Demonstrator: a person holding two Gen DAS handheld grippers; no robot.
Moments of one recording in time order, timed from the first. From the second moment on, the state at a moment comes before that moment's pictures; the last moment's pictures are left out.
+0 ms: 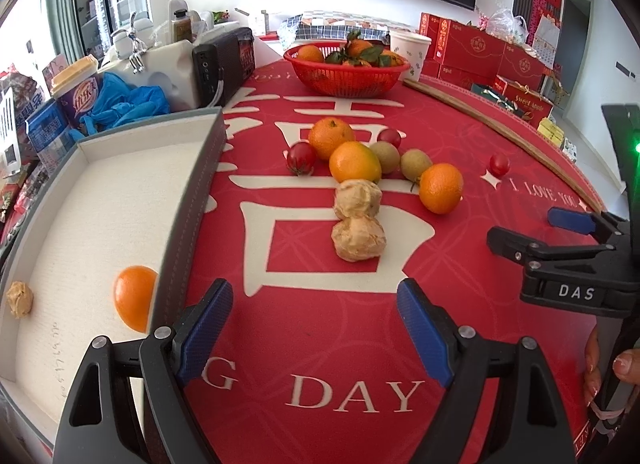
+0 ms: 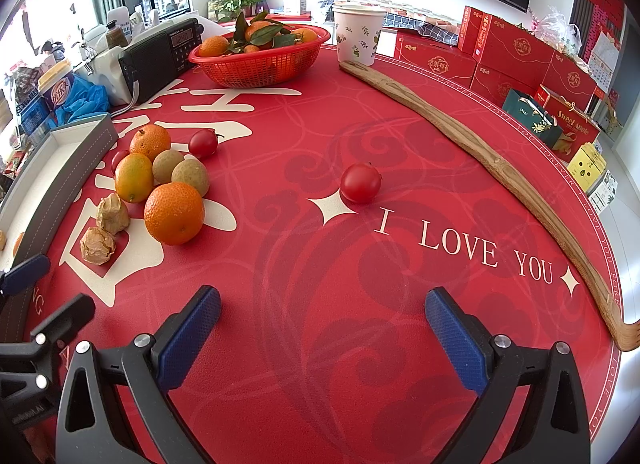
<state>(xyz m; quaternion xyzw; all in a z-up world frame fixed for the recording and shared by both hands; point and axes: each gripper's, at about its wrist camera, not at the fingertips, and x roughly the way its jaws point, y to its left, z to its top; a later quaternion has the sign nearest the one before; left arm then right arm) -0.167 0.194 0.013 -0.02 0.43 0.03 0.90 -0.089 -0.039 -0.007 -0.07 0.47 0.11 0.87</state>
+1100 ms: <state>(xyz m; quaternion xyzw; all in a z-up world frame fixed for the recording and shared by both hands) -0.130 0.172 0.010 -0.01 0.44 0.03 0.90 -0.085 -0.020 -0.007 -0.07 0.47 0.17 0.87</state>
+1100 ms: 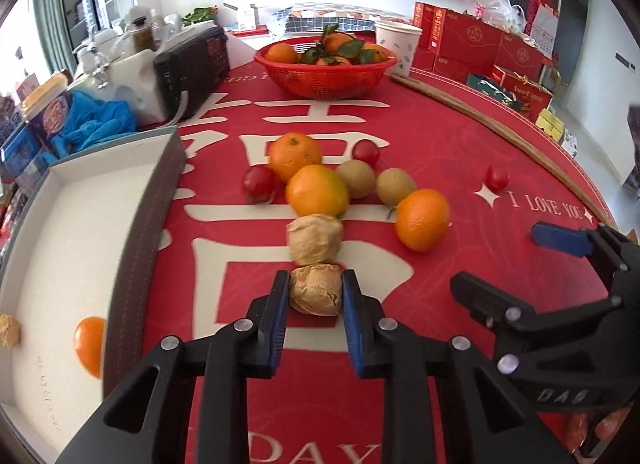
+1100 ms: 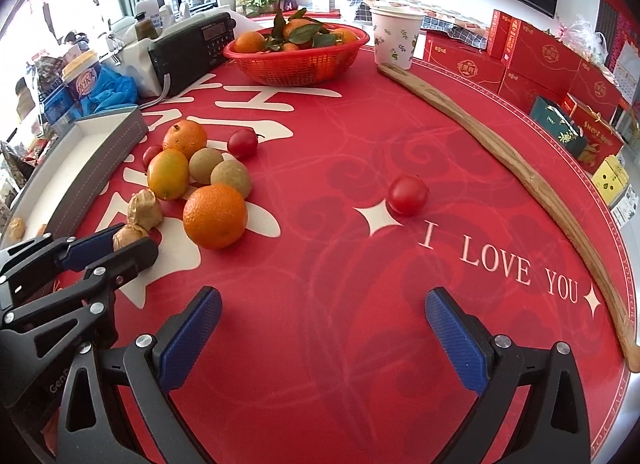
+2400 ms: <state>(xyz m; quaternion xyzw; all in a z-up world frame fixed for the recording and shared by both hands) -0.178 0.219 0.062 -0.05 0.33 0.08 0.94 -0.087 0.008 0.030 0.00 0.40 0.24 0.89</state>
